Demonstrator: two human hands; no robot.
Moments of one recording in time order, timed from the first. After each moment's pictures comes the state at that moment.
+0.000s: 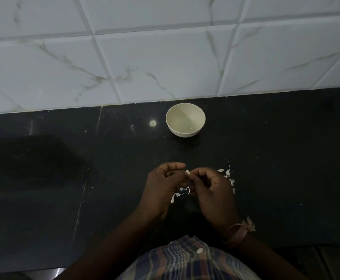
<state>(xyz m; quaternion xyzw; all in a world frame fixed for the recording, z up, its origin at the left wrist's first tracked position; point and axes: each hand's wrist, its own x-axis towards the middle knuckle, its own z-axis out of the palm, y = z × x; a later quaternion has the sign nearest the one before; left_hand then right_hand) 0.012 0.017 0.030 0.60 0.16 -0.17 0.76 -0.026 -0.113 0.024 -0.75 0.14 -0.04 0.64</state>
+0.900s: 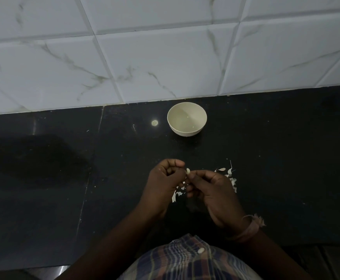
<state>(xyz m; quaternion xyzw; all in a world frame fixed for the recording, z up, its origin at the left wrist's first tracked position) 0.015 0.020 0.027 0.59 0.12 -0.17 0.78 -0.020 -0.115 0.031 -0.56 0.22 0.09 0.79</state>
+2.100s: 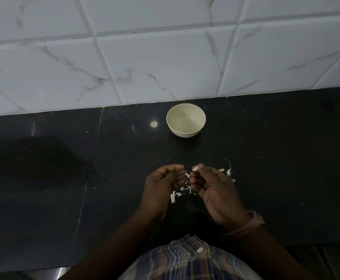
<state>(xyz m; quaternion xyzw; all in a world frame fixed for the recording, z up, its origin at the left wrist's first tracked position) 0.009 0.021 0.022 0.56 0.17 -0.16 0.79 -0.012 -0.116 0.036 -0.45 0.26 0.06 0.85</state>
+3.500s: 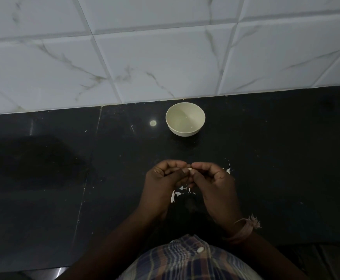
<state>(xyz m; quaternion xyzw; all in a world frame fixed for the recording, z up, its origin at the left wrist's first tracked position) 0.006 0.014 0.044 0.52 0.16 -0.16 0.82 -0.020 -0.113 0.037 -0.63 0.18 -0.04 0.75</state>
